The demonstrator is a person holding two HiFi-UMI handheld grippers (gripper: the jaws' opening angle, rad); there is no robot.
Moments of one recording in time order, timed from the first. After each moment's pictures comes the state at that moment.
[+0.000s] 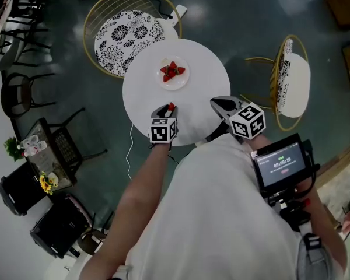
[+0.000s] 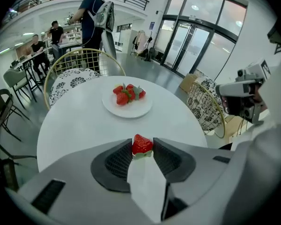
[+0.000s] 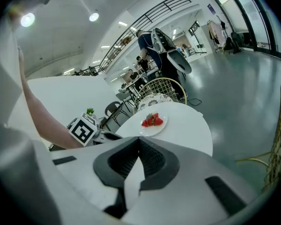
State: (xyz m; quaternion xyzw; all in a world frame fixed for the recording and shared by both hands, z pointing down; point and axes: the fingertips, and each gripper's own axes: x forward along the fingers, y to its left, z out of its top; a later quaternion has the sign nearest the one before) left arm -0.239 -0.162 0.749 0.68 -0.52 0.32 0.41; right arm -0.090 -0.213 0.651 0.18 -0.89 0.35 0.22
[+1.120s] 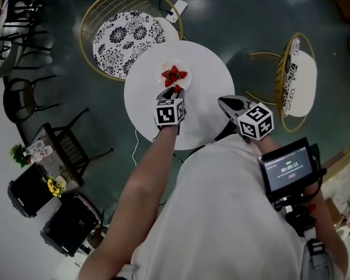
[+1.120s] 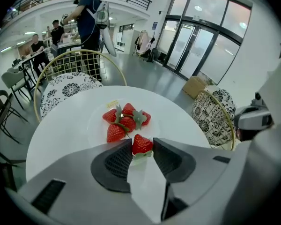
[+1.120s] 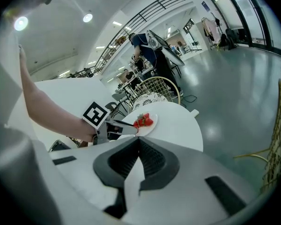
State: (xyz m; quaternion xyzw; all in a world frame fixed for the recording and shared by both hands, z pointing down) left arm -0.231 -0.265 0.756 0.67 -0.53 0.31 0.42; right arm -0.076 -0.248 0.669 0.19 -0.88 0.37 0.22
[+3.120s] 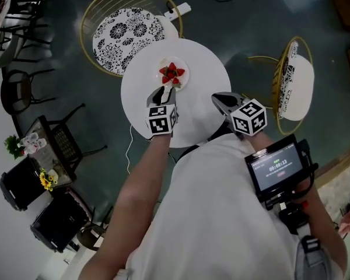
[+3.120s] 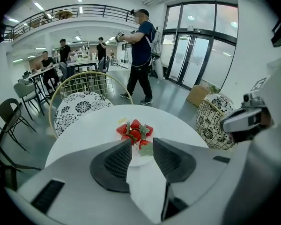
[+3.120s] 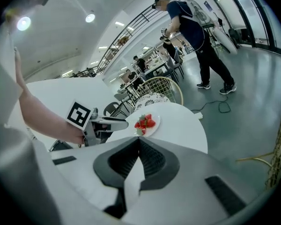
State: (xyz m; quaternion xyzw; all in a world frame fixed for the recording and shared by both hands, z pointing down) left arm -0.240 -0.253 0.692 0.68 -0.59 0.27 0.34; right arm -0.078 -0.246 0.653 0.18 -0.88 0.37 0.22
